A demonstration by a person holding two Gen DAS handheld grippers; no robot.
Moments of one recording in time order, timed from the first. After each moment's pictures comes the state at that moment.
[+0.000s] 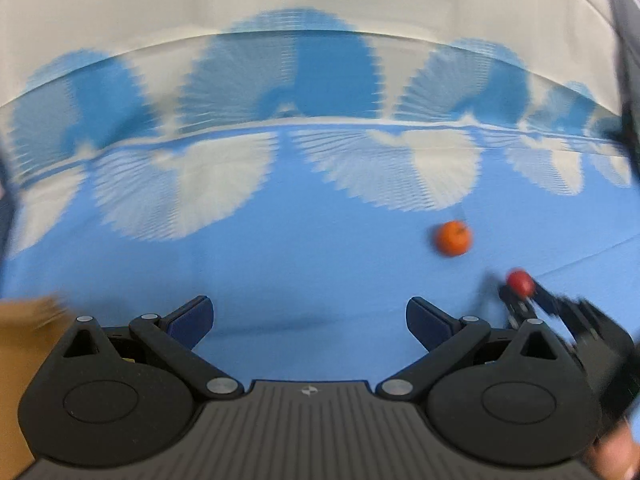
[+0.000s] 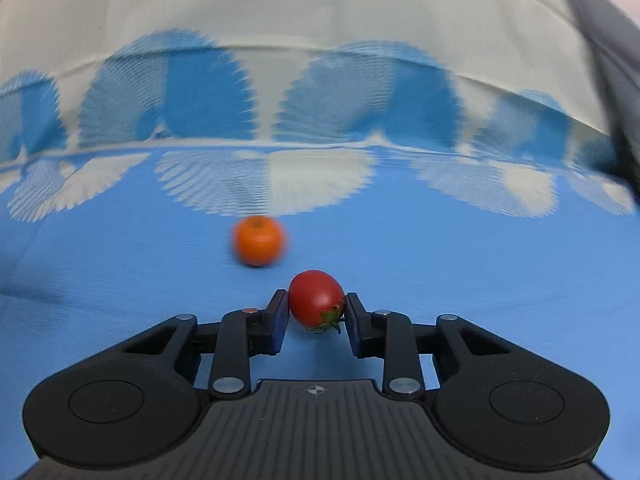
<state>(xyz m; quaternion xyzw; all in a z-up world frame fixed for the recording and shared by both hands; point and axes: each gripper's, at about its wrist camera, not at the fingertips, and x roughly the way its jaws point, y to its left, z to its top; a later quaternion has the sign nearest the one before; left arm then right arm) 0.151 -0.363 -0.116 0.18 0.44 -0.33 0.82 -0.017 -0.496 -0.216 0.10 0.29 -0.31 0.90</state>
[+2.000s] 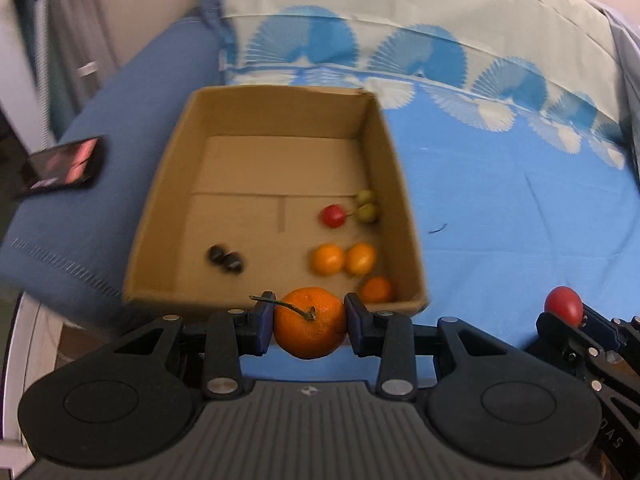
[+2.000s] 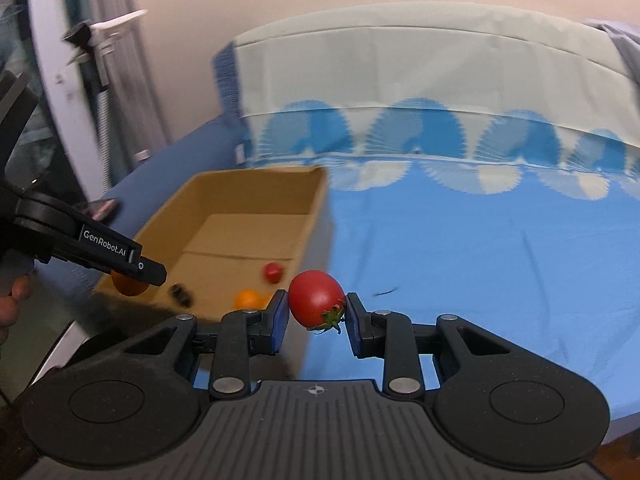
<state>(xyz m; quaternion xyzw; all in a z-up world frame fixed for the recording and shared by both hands) -0.038 0.046 0.021 0.13 0.47 -0.21 0.85 -0.216 -0.131 -0.022 0.13 0.29 -0.10 0.94</state>
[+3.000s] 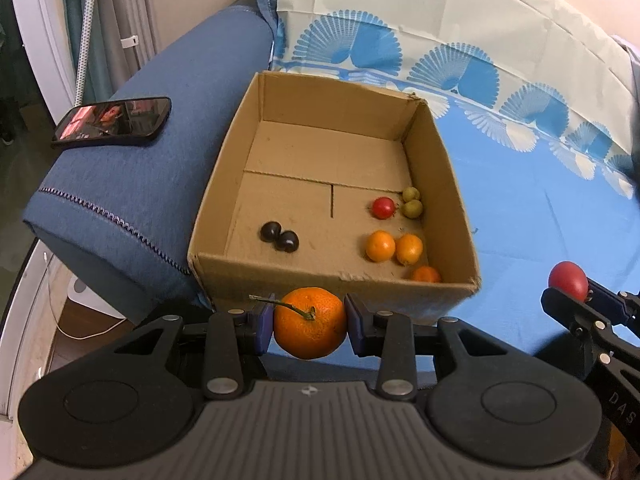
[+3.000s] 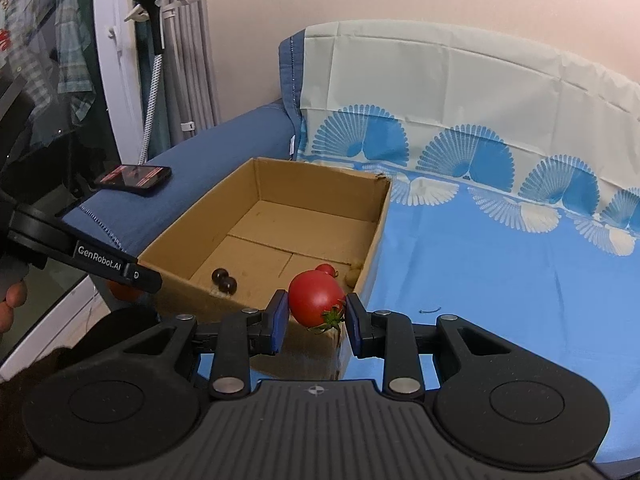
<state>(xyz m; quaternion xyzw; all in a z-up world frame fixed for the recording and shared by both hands) -0.025 0.105 0.011 0.09 0.47 -0.19 0.86 -0.183 -0.072 -0.009 0.06 0.30 -0.06 0.95</state>
